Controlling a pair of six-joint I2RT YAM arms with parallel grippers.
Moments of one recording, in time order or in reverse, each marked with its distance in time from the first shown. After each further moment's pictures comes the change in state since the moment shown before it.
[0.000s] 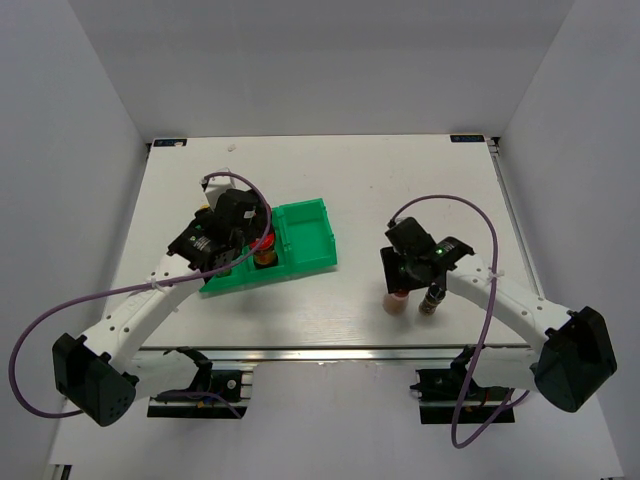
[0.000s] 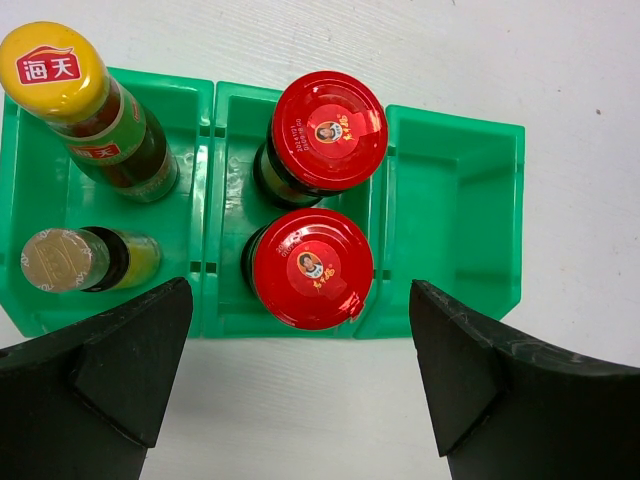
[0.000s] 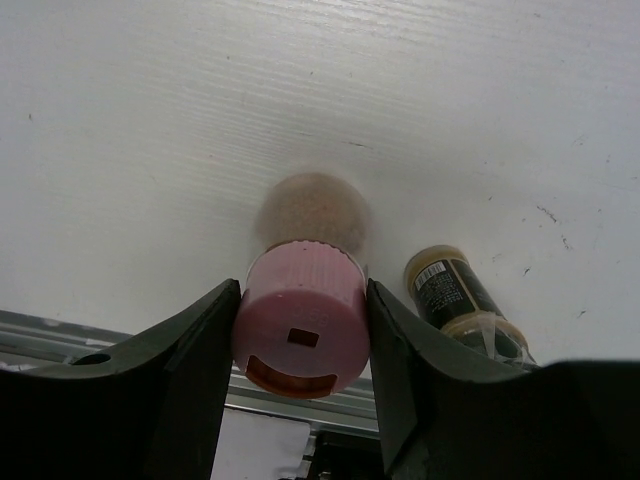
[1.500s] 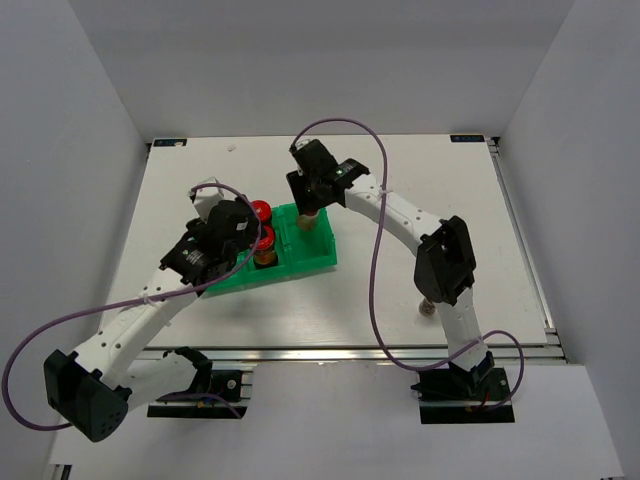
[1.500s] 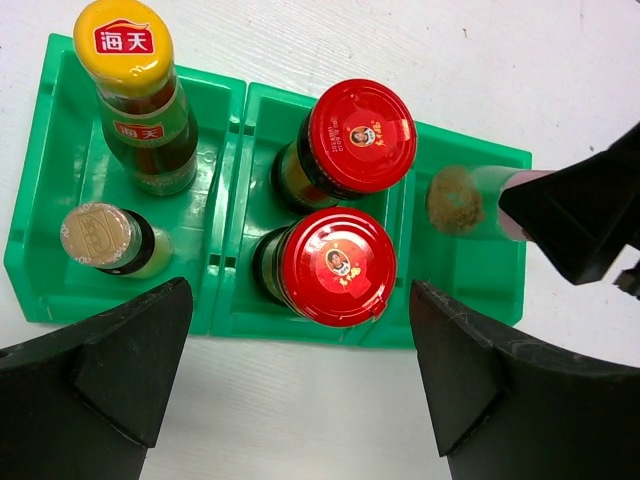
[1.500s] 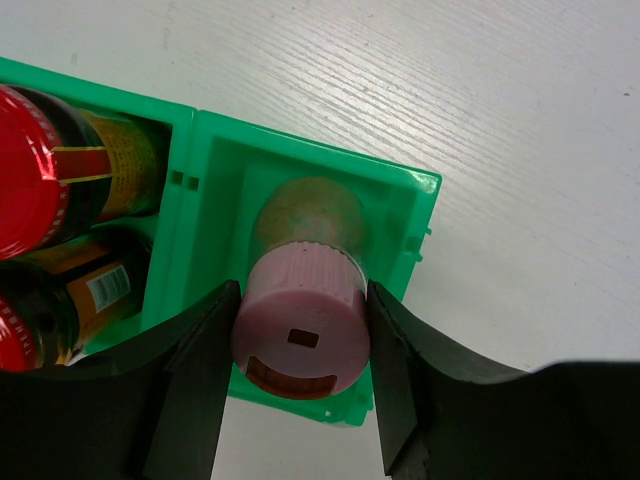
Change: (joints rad) left arm 0.000 -0.094 -0.090 0.026 -0.053 -0.068; right arm 0.103 0.898 1.120 0.052 -0.037 -0.160
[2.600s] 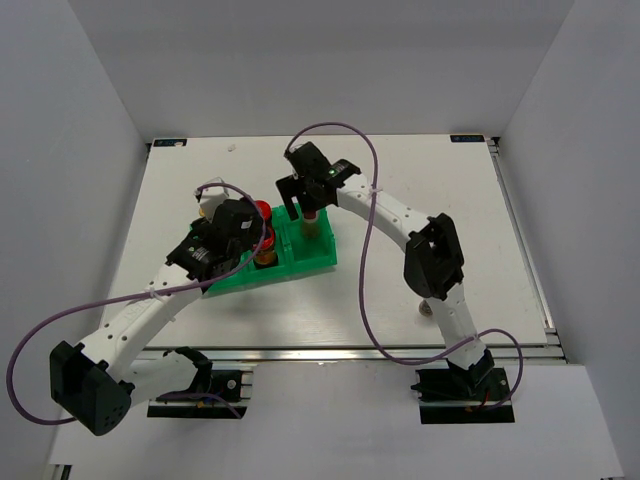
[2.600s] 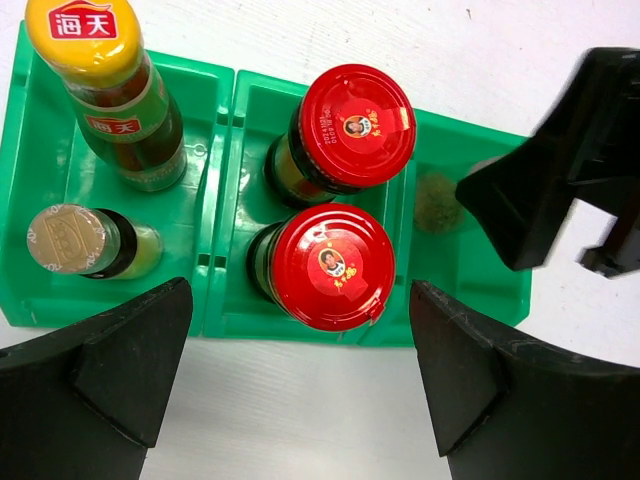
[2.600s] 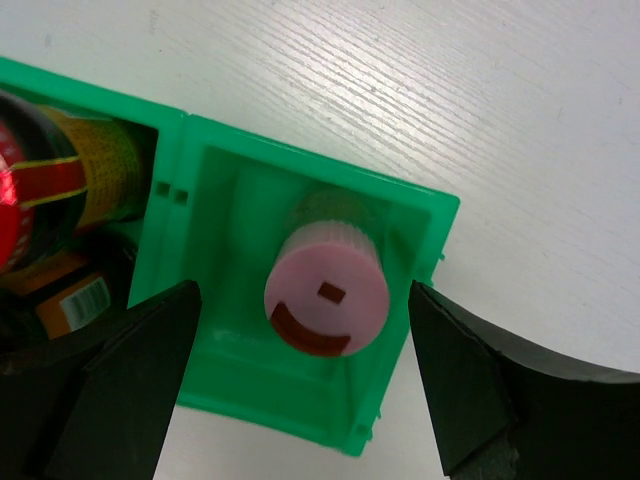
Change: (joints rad) left arm 0.000 0.039 -0.010 0.028 0.019 0.005; right arm 0.000 0.115 0.100 -0.050 -0.008 -0.035
